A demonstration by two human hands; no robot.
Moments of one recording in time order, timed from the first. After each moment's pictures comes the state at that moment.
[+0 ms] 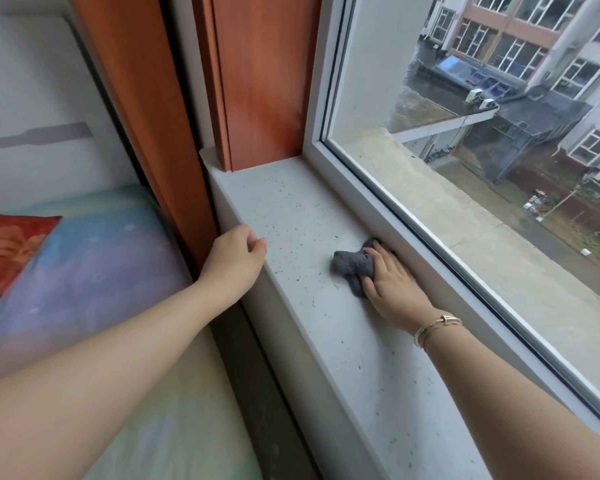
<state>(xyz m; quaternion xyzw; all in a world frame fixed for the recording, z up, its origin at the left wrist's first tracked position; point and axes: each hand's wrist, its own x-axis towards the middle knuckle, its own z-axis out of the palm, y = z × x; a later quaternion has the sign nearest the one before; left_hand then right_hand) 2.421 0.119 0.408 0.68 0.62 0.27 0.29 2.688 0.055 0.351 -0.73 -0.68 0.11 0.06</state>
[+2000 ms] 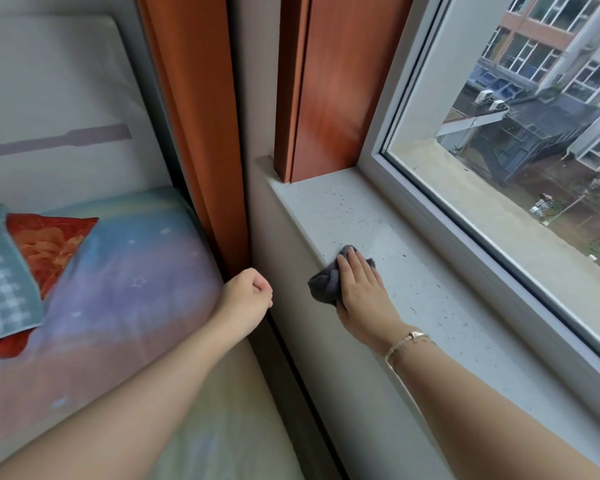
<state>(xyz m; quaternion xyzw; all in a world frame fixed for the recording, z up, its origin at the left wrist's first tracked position) 2.320 0.129 0.377 0.60 0.64 0.20 0.42 2.531 0.097 0.352 -0.68 -0.73 0.06 0.05</state>
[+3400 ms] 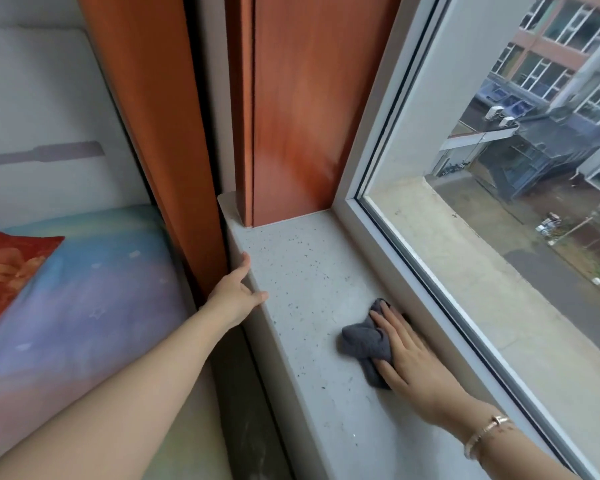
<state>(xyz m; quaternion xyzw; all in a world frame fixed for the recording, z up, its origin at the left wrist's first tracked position) 2.399 0.253 0.367 0.55 0.65 0.16 0.50 2.678 0.115 0.379 -0.64 -0.75 0.18 0.01</state>
